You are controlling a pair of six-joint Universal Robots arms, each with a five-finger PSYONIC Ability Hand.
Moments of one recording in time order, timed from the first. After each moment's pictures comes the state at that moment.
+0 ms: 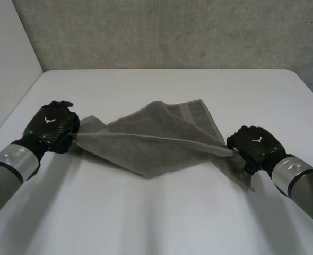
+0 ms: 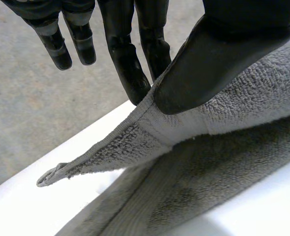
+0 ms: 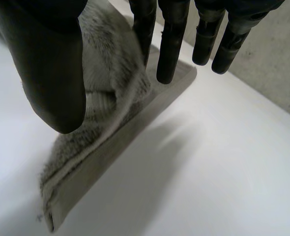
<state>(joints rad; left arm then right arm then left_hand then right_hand) 4.67 -1.76 -1.95 3.55 -1.10 3.46 1.75 -1.26 1.84 -0.16 1.24 2.71 1.31 1.30 0.22 0.23 1.14 0.61 0.64 0.21 0.23 0.40</state>
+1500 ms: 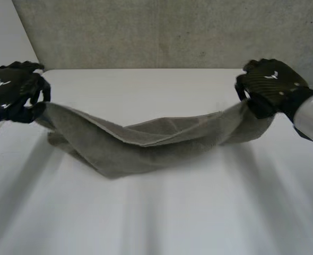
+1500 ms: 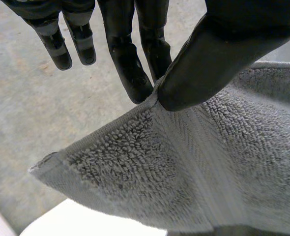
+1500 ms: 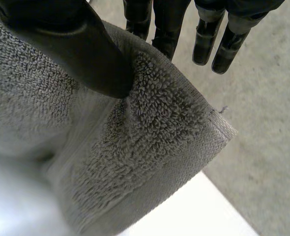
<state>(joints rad) 4.86 -1.53 -1.81 3.32 -0.84 3.34 1.77 -1.40 1.47 0.09 1.15 2.65 1.31 1.33 0.22 0.23 1.15 1.32 1.32 0.21 0.23 1.17</state>
